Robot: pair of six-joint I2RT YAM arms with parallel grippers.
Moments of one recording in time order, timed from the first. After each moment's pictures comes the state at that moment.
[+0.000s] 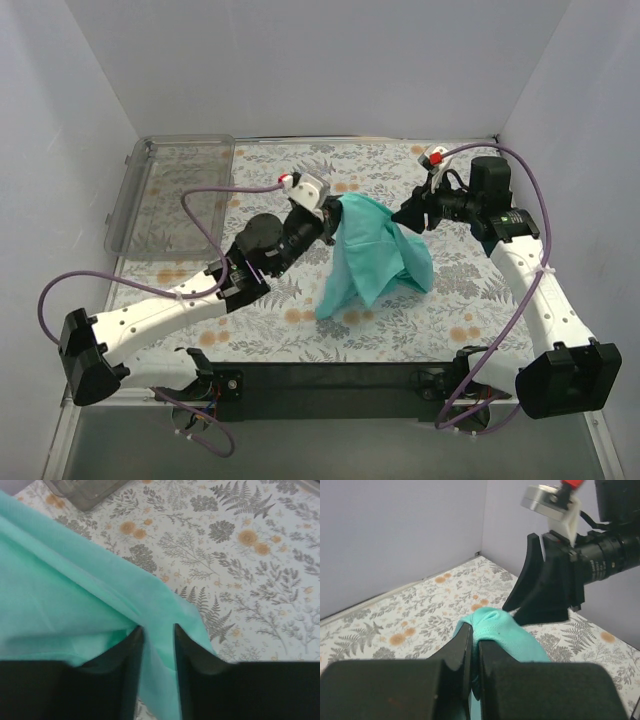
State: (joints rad) left arm -1.08 1.22 0.99 0.39 -0.31 0.01; right arm 0.17 1.16 1.11 -0.44 -0.78 -0.17
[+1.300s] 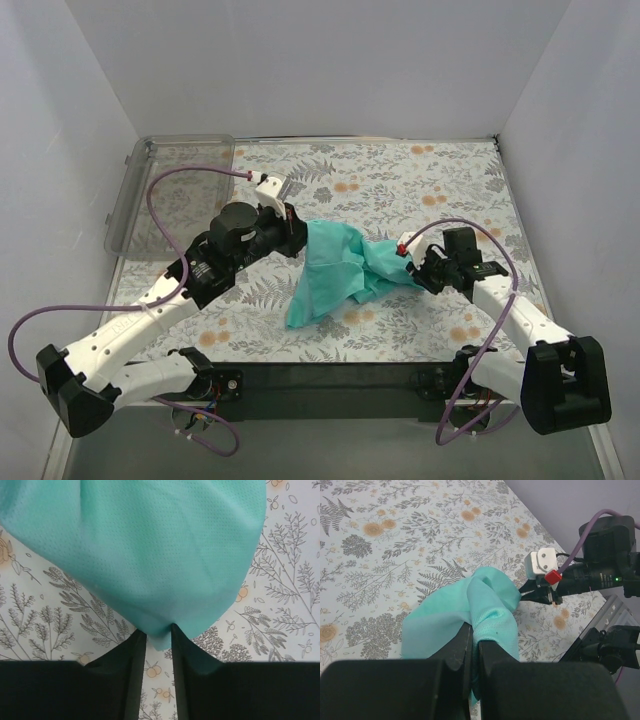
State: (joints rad) left arm -0.78 1.04 0.99 -0.19 0.02 -0.37; right arm 0.21 1.09 0.55 -0.42 -0.41 -0.74
